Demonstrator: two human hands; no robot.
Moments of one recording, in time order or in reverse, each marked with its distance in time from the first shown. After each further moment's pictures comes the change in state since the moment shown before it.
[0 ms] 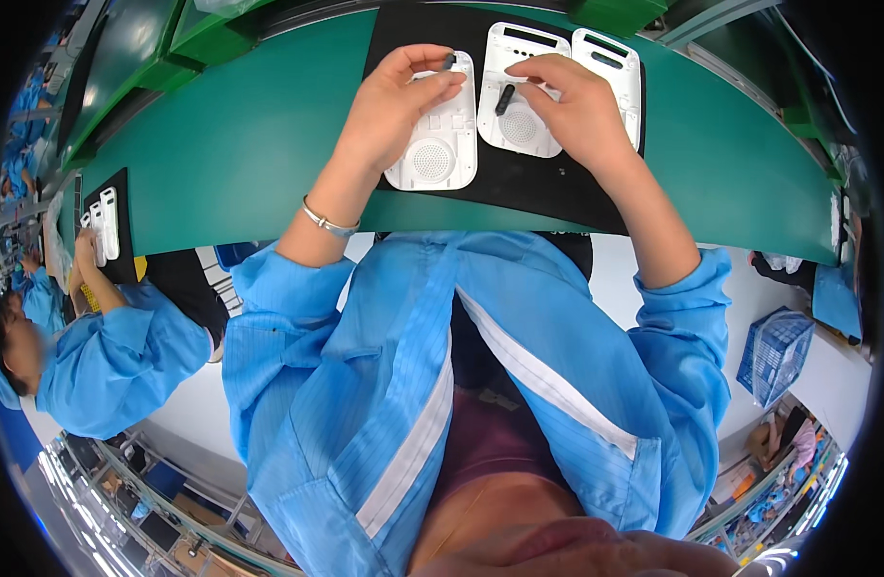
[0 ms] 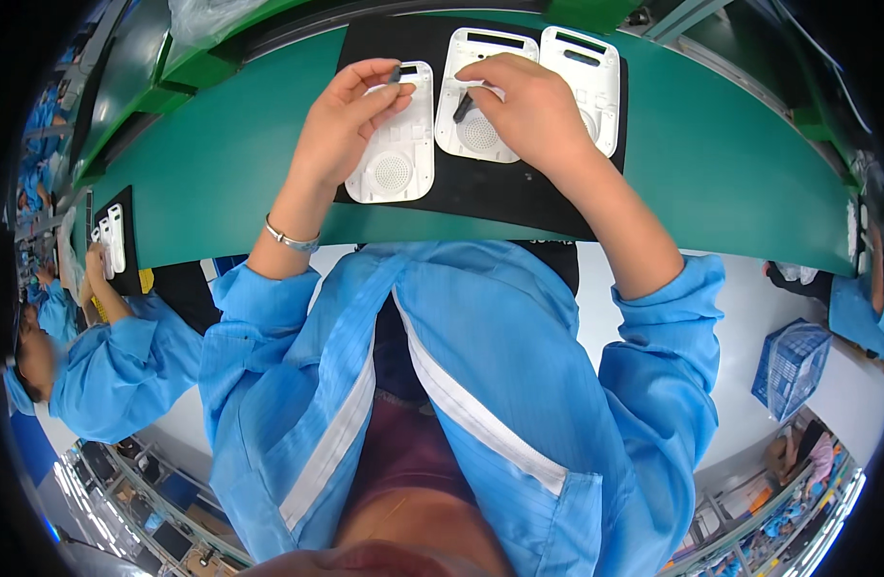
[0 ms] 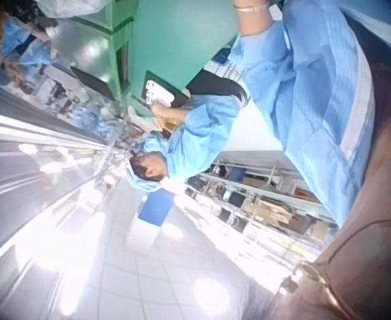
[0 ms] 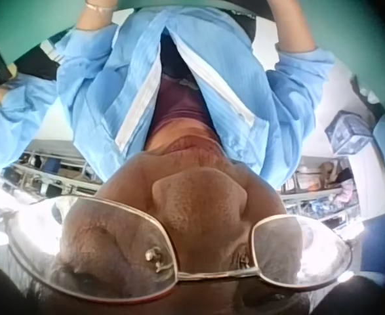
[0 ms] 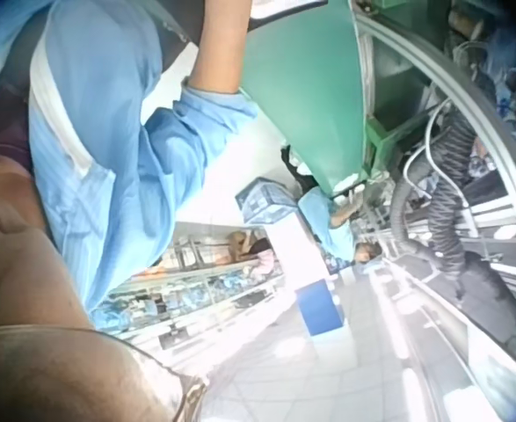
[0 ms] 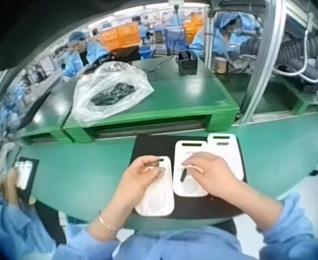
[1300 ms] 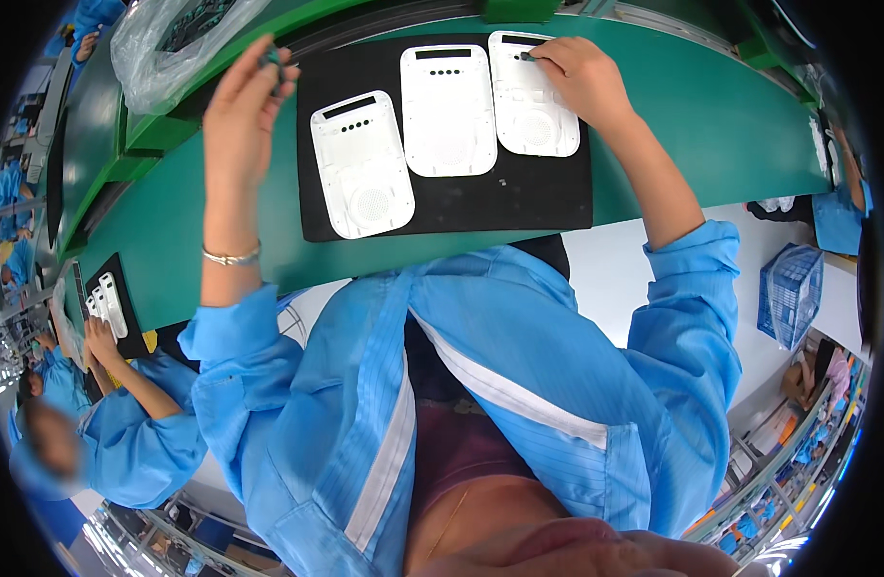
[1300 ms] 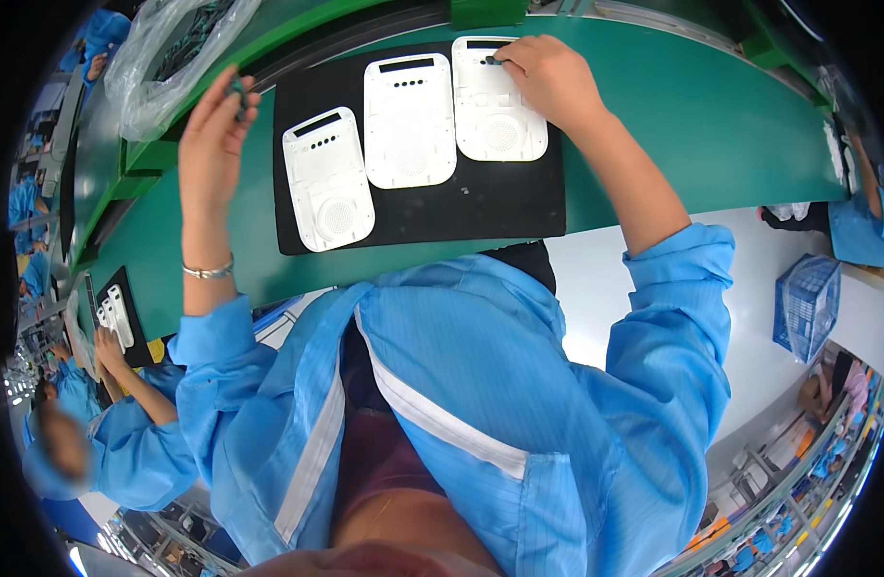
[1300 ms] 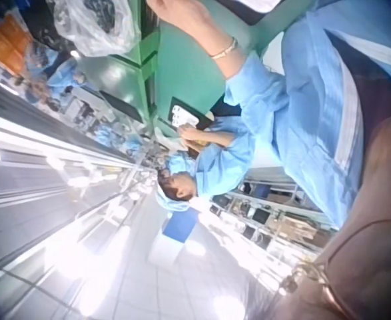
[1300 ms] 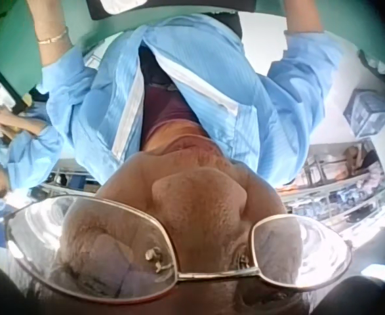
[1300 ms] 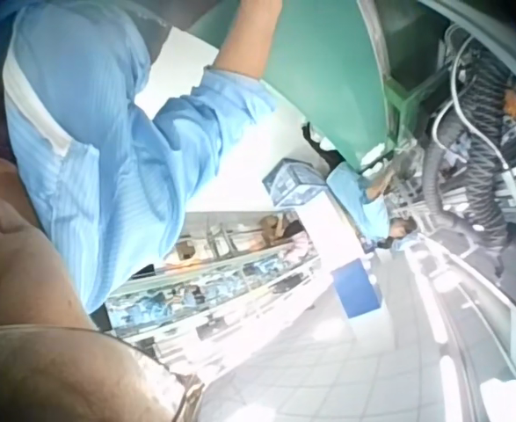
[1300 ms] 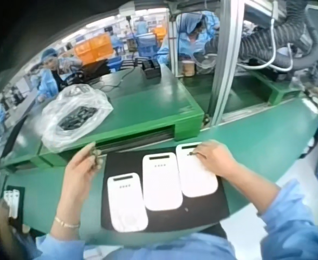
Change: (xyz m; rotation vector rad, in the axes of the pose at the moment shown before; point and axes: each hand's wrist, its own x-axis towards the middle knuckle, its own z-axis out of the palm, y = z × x) left_hand 0.049 0.056 -0.041 0.144 0.104 0.159; right_hand -0.010 0.121 -0.053 -0.500 0.173 -0.131
